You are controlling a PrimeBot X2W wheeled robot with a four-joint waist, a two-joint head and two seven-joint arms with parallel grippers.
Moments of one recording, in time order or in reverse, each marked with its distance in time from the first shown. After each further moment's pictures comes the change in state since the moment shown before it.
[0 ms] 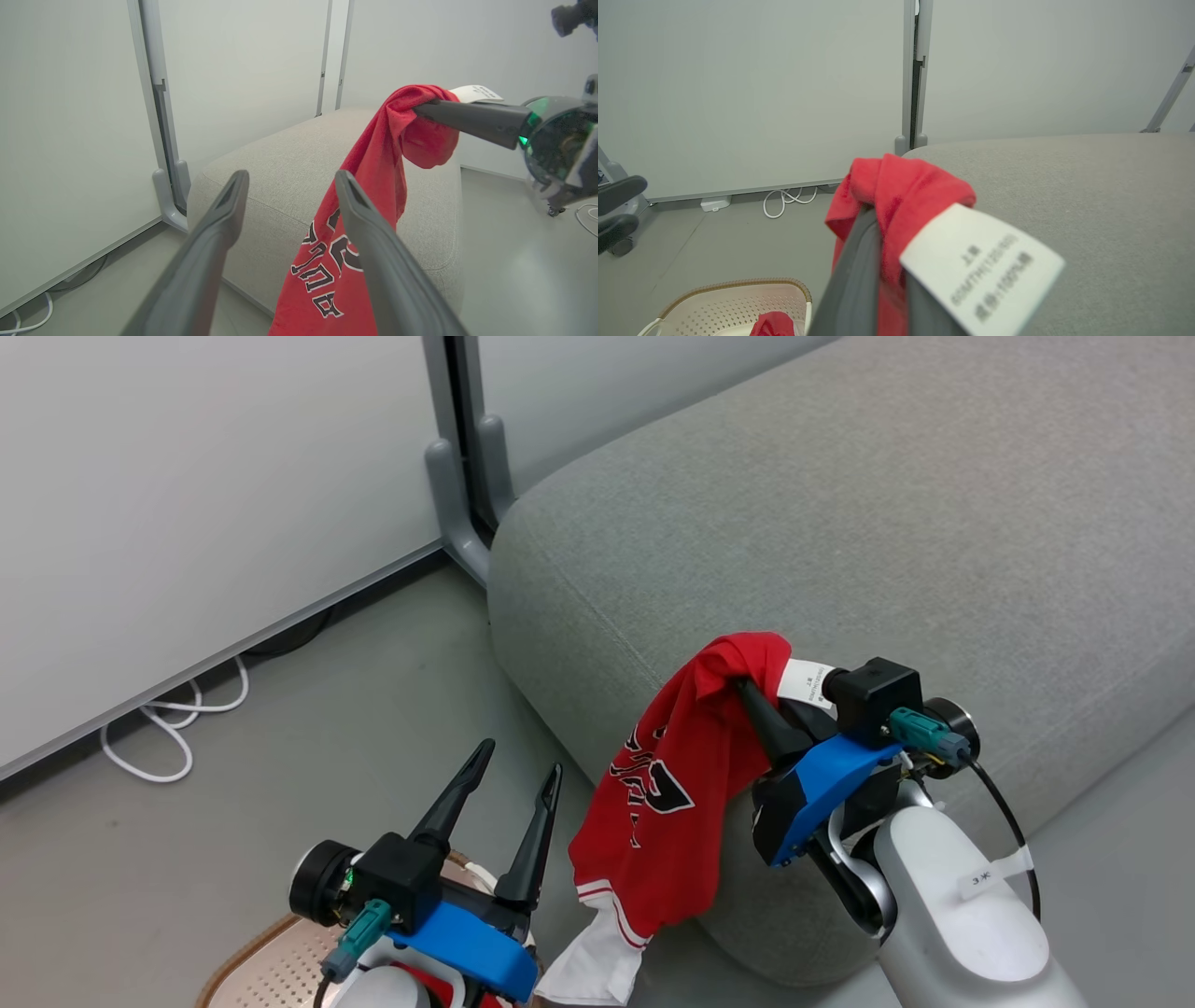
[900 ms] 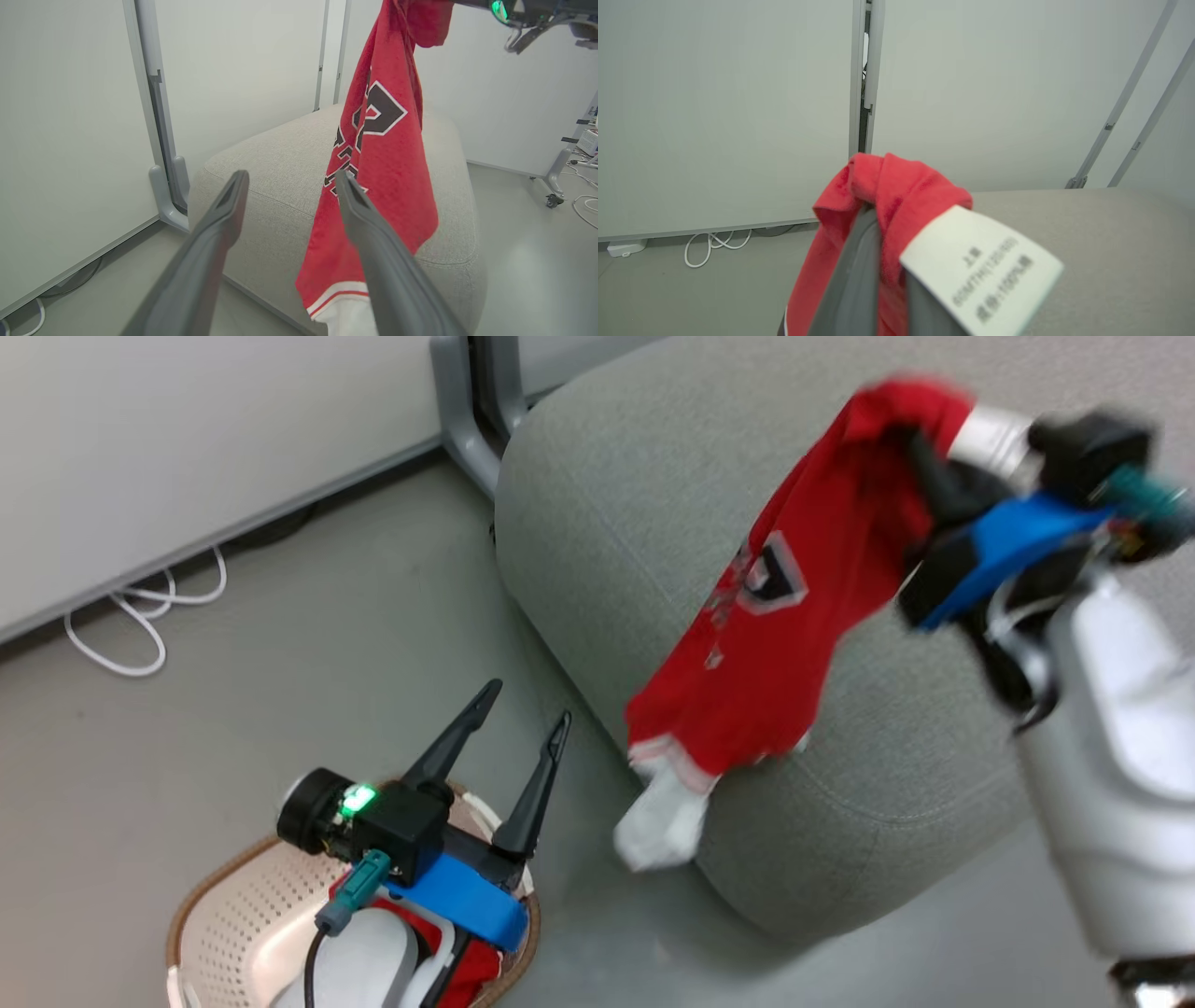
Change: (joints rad) left arm -0.109 0.062 -0.059 -0.016 0.012 -0.003 0.000; right arm -0.270 -0.116 -0.168 -0.025 0.021 0.000 0.076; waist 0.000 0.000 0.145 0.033
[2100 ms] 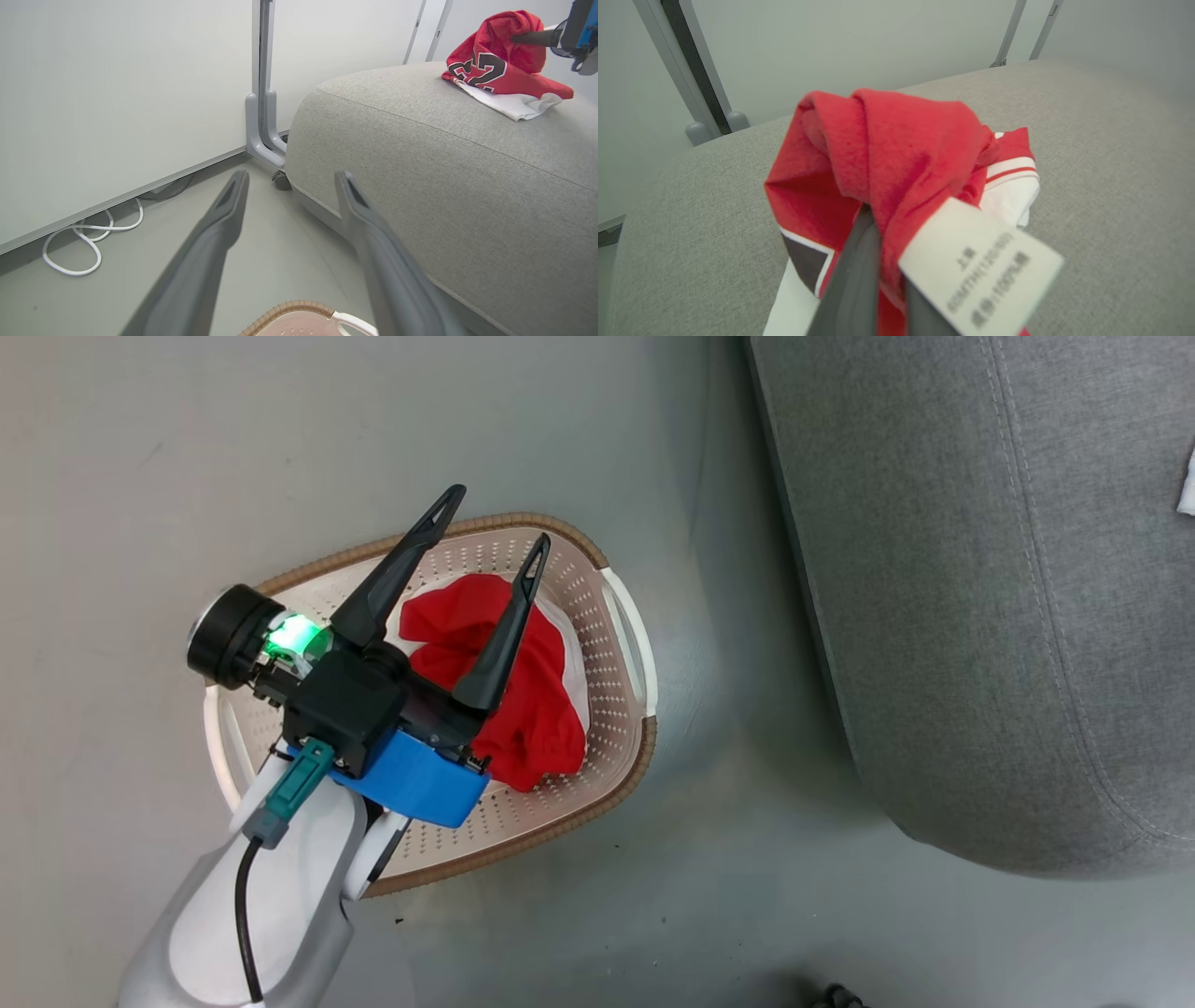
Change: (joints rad) left arm -0.242 0.105 -0.011 -0.132 0.054 0.014 0.000; right arm -0.233 -0.281 -0.525 0.434 0.053 0.000 -0.170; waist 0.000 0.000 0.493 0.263
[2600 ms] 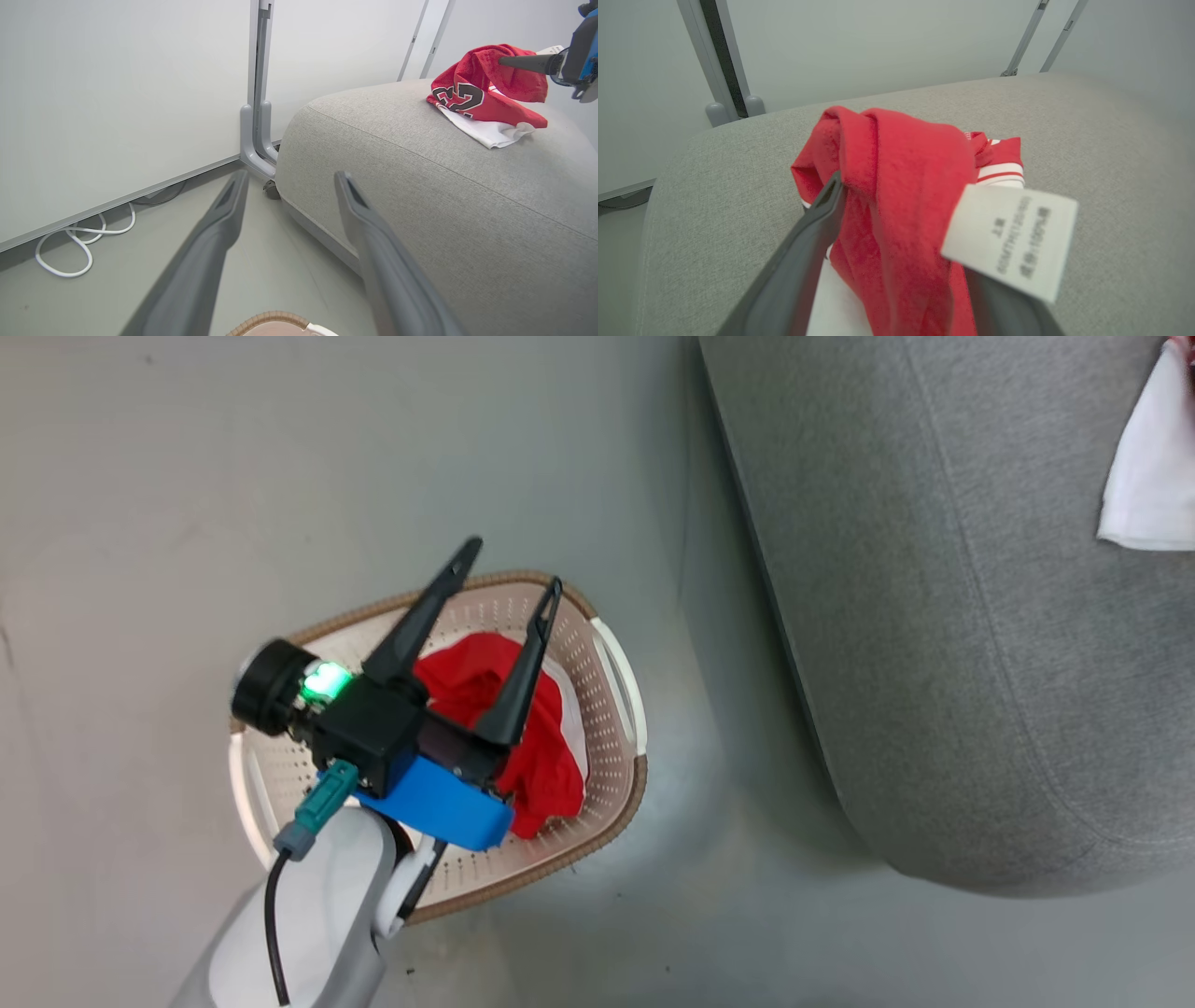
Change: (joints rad) left arm 0.053 -0.052 0.002 0.052 -0.047 0.006 0.000; right arm 0.036 -0.004 0.138 0.071 -0.038 0.000 -0.034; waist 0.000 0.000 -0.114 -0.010
